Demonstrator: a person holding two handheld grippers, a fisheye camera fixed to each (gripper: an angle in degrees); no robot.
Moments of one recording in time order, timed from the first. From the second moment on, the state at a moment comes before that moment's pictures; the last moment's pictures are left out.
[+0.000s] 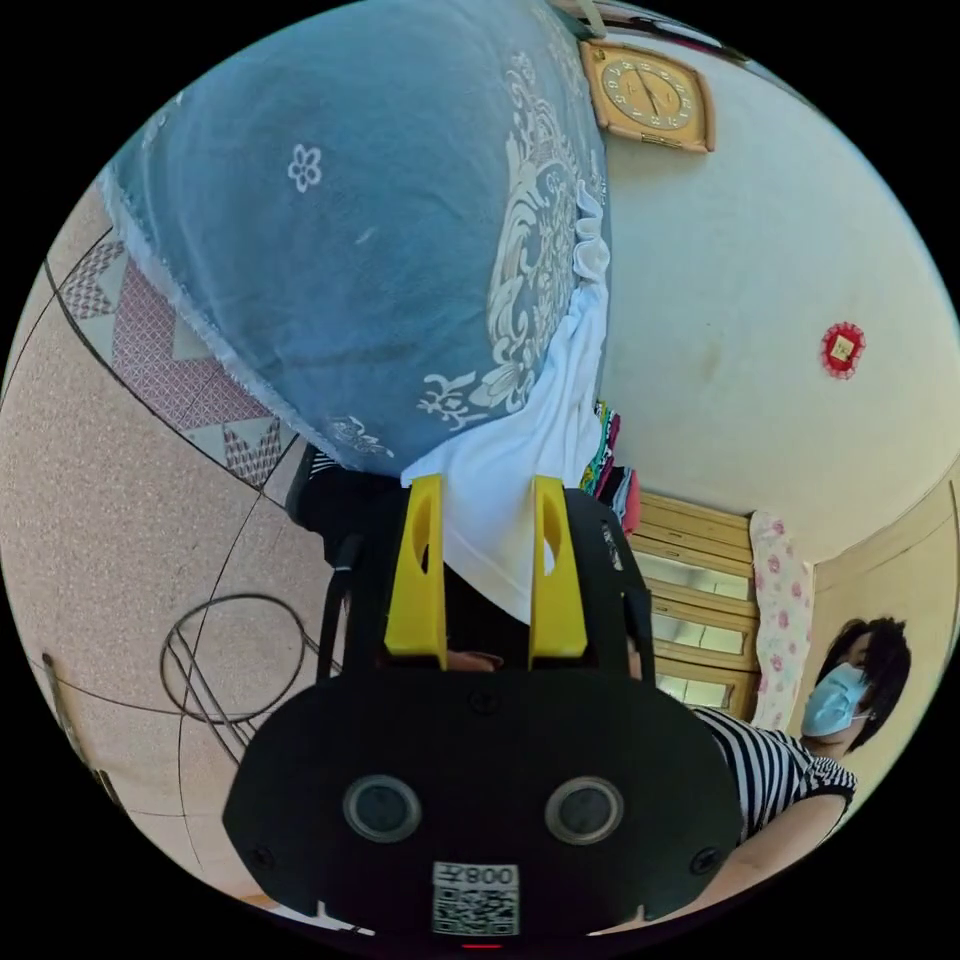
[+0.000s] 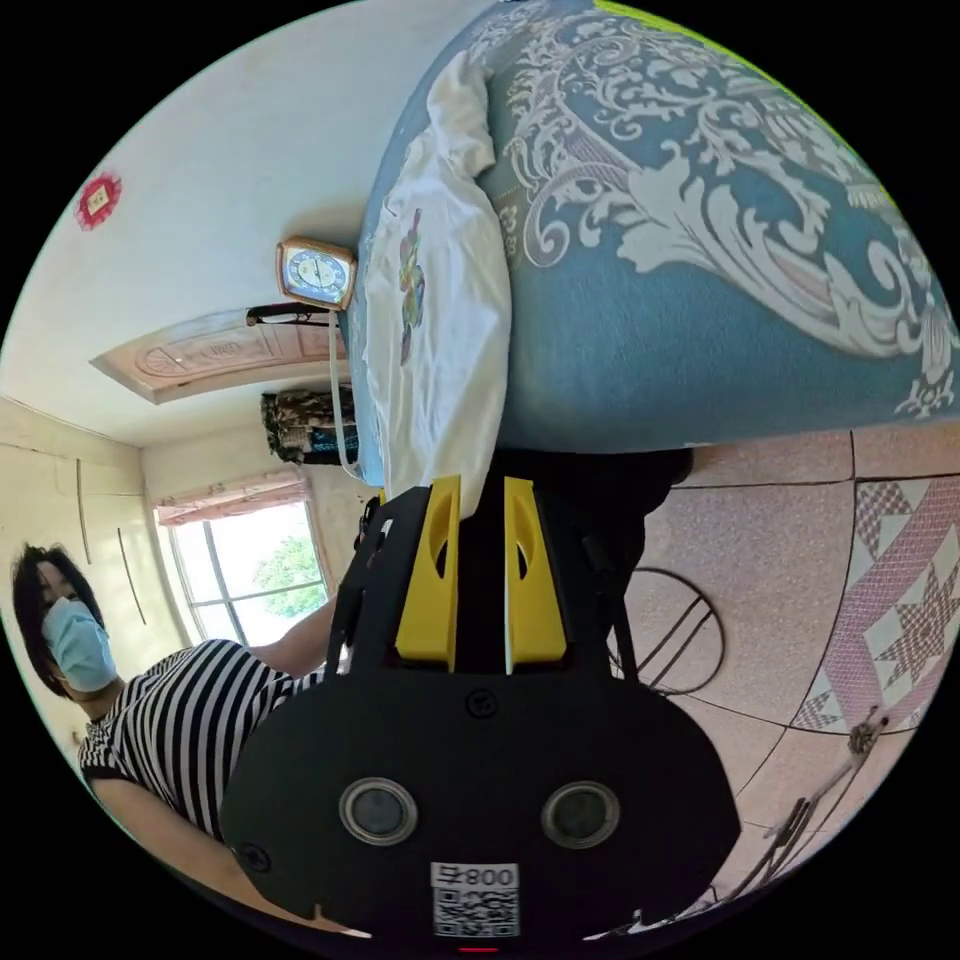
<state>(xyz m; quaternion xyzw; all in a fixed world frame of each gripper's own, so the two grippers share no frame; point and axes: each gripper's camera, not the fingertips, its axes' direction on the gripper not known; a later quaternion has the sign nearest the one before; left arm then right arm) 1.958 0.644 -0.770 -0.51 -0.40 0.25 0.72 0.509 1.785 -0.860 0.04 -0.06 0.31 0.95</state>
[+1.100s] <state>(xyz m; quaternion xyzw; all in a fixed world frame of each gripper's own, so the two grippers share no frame) 2.085 0.634 -0.760 -0.57 -0.27 0.23 0.74 0.520 1.771 -1.047 0.16 -0.23 0.24 0.93</state>
